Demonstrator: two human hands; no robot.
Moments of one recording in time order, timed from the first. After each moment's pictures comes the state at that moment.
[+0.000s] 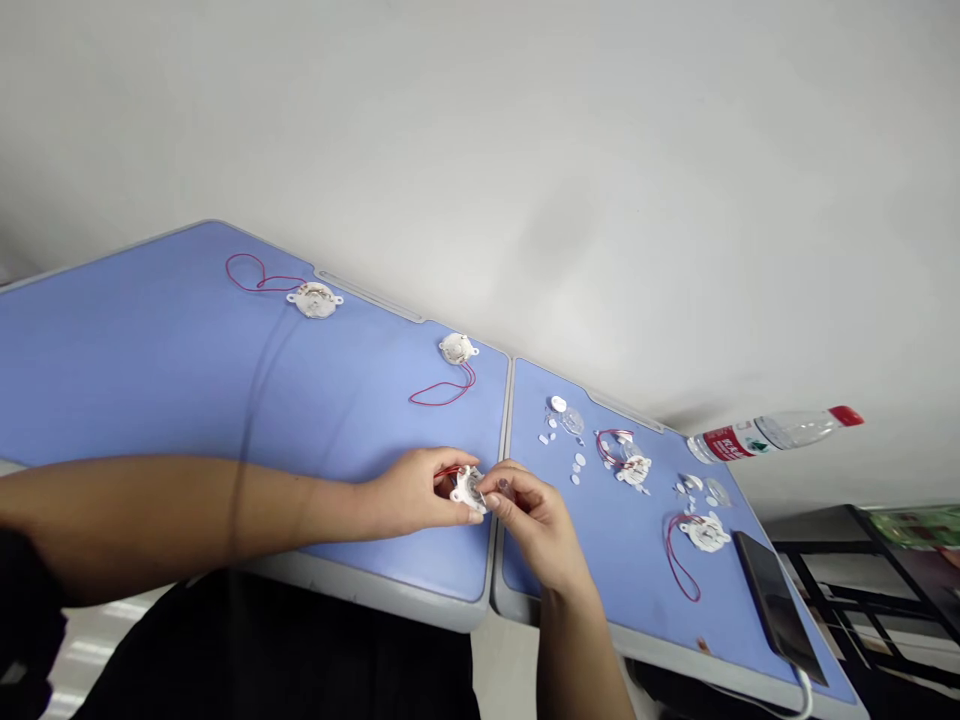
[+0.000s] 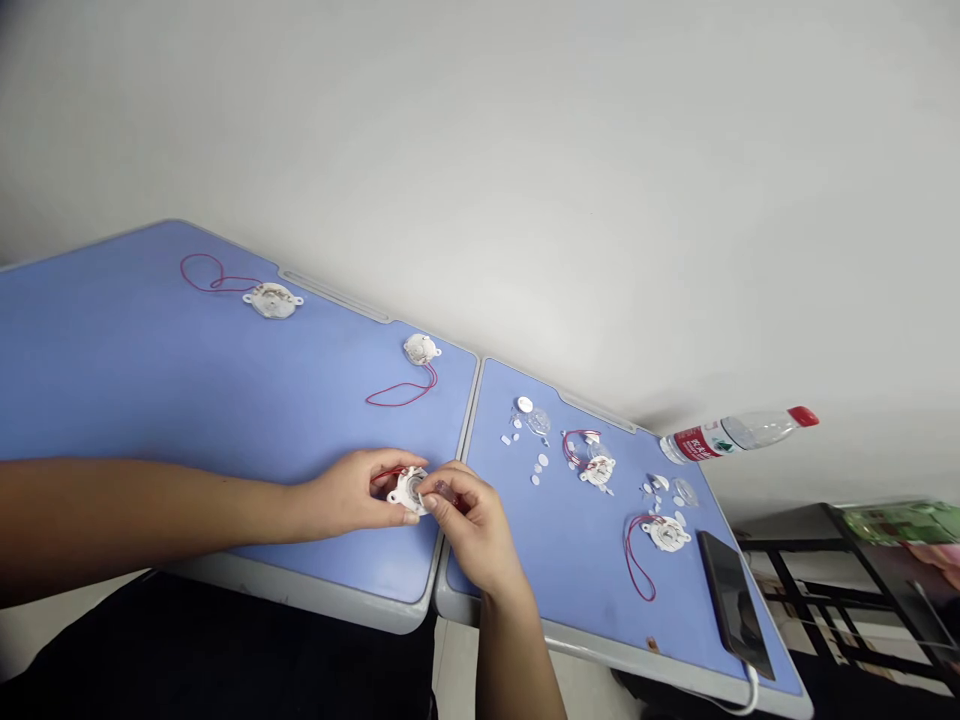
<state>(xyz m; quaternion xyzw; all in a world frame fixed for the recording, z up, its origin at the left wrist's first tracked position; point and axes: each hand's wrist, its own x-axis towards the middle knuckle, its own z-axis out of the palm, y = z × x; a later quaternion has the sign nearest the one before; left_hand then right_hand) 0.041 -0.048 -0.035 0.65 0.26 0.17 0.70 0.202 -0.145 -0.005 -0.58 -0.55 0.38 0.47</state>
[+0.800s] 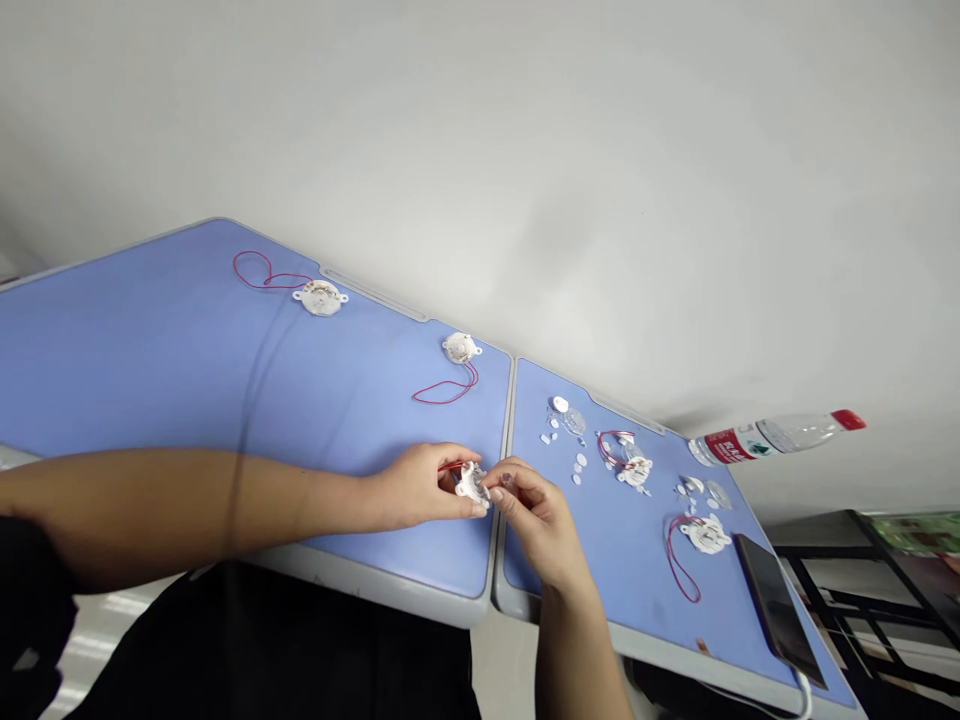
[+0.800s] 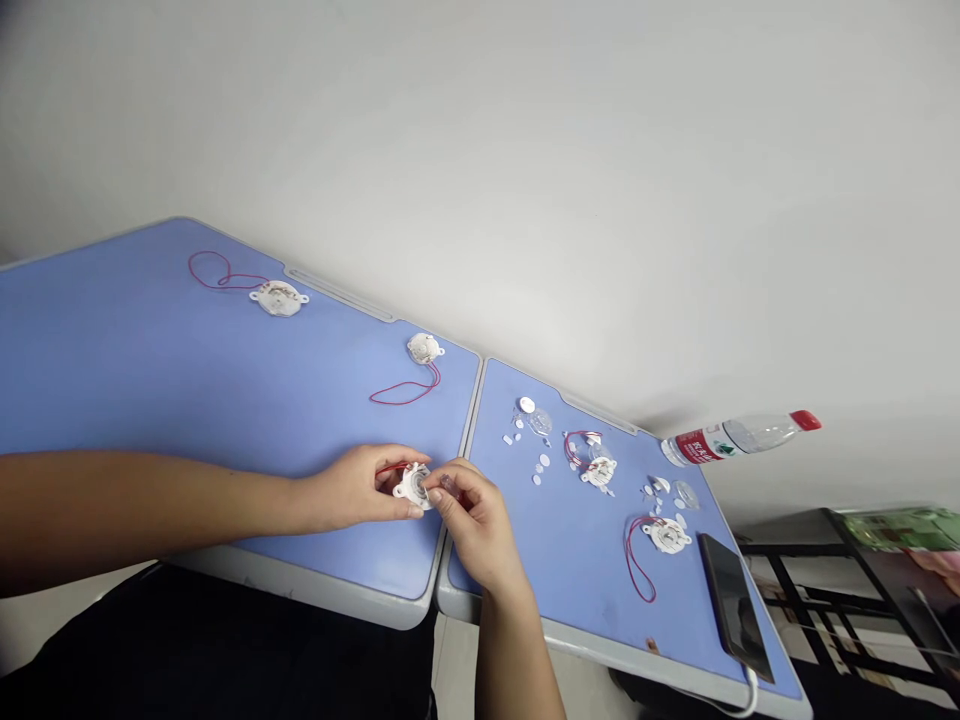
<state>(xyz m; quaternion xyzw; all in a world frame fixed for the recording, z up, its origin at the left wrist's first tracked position) 0.043 -0.048 -0.036 0.65 0.25 0.17 0.70 0.202 -0.146 -0.006 -0.59 -0.56 0.36 0.46</state>
